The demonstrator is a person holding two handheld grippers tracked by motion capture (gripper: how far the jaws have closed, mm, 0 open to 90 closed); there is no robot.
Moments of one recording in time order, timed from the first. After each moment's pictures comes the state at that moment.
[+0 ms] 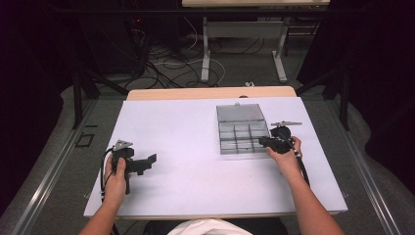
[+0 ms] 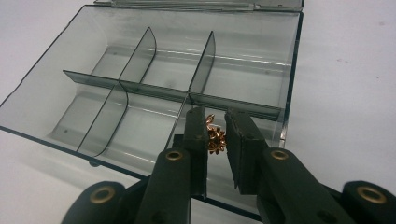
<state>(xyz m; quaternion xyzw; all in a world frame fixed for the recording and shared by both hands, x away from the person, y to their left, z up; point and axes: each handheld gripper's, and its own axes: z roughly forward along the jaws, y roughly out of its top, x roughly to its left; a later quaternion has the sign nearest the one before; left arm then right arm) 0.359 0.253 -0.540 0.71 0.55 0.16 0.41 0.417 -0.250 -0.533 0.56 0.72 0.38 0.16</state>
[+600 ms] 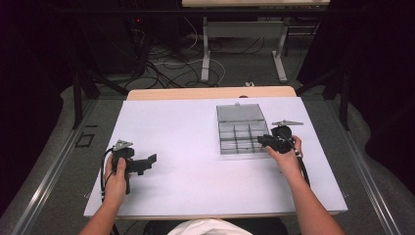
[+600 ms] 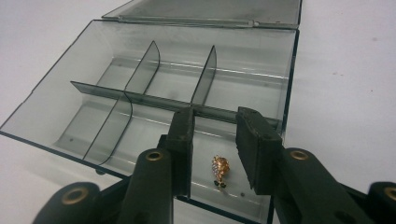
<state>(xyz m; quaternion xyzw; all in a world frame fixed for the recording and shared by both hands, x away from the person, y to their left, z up) 0.360 0.252 -0.541 0.71 0.55 0.16 0.41 0.416 -0.251 -0.529 0.55 0.71 0.40 0.17</state>
